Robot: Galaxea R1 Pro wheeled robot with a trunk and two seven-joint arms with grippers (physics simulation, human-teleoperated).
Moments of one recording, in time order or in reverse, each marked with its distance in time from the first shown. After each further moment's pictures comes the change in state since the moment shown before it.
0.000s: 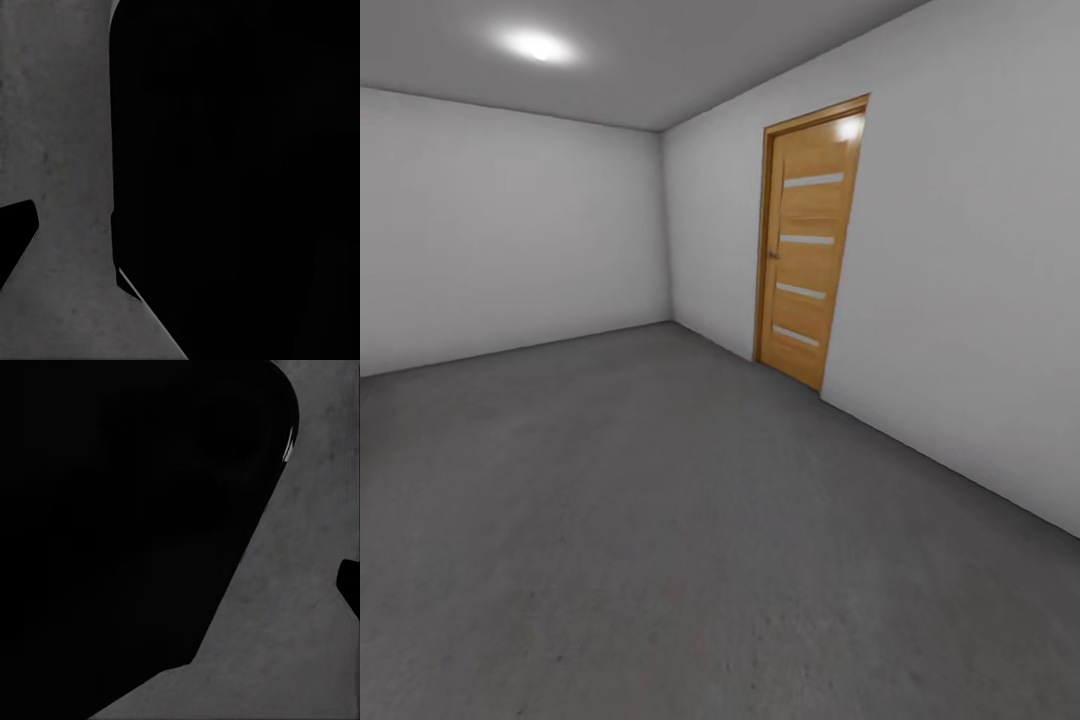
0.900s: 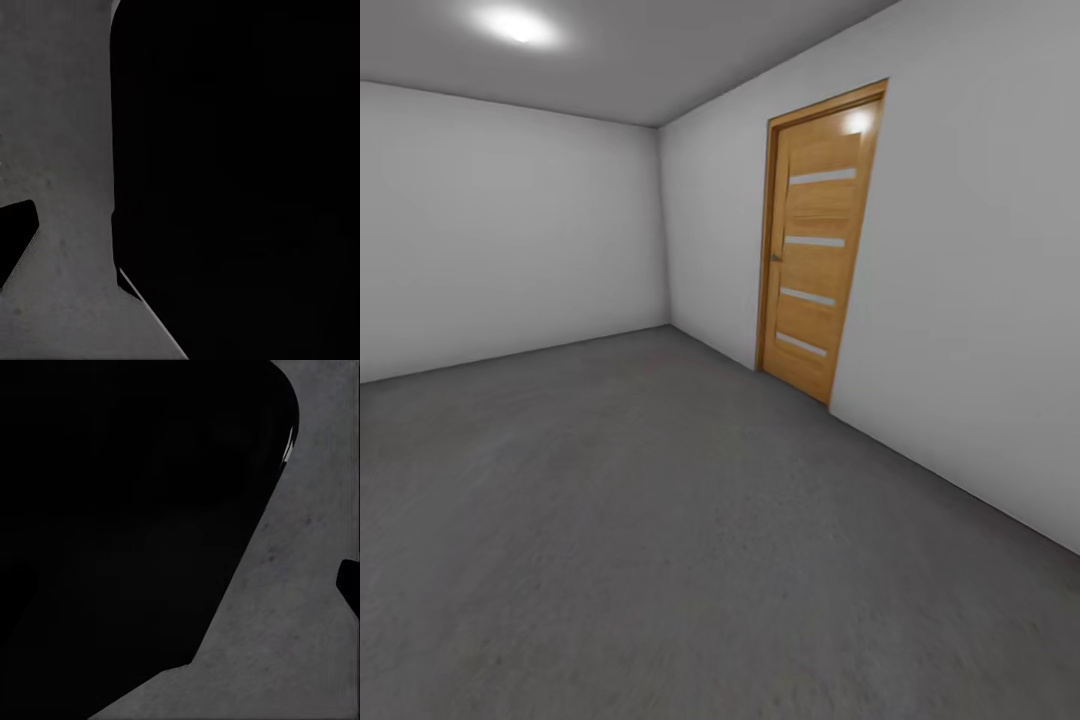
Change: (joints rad) left arm 0.000 0.000 0.000 0.000 0.000 0.000 0.001; right arm 0.000 0.000 0.000 0.000 0.000 0.000 0.000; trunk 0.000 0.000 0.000
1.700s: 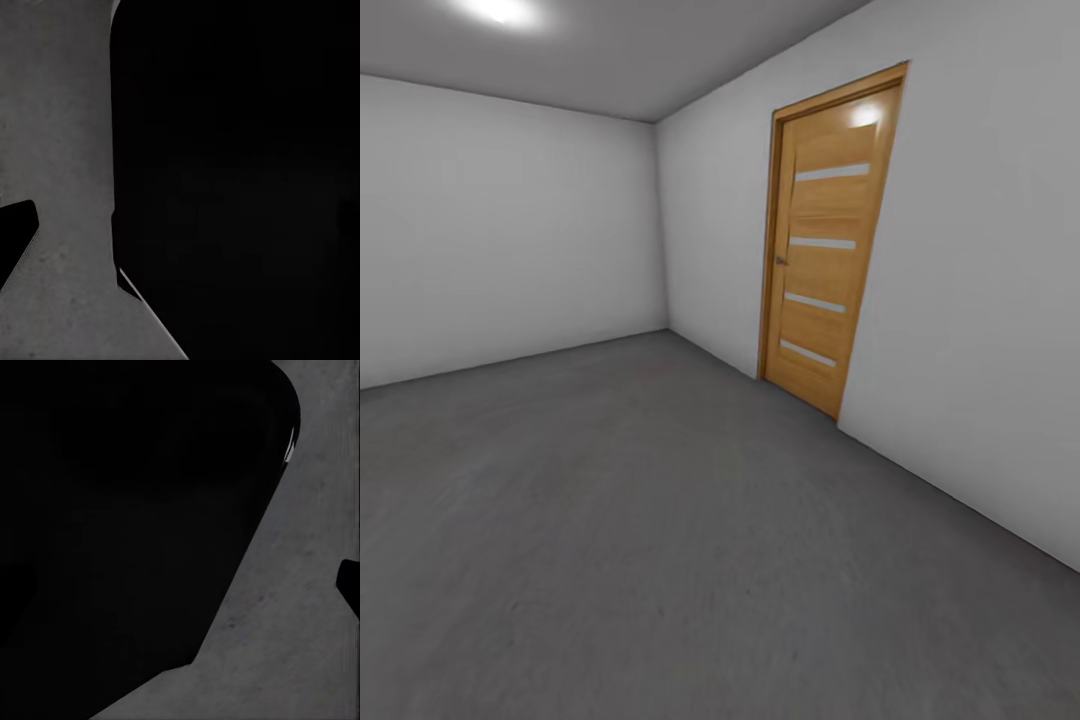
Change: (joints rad) left arm 0.000 0.000 0.000 0.000 0.000 0.000 0.000; right arm 0.000 0.001 0.000 0.000 0.000 0.000 0.000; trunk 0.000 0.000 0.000
